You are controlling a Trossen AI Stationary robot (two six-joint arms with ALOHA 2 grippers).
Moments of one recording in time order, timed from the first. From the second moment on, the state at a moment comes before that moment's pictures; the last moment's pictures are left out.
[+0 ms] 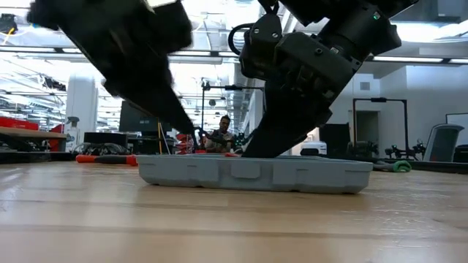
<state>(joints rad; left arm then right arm) -0.40 1.64 0.81 0.08 -0.32 -0.48 0.31 1.95 1.08 -0.01 0.13 0.41</state>
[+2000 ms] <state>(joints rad) -0.35 1.90 0.93 0.19 -0.19 -0.40 0.33 1.93 1.08 -0.06 0.00 0.51</state>
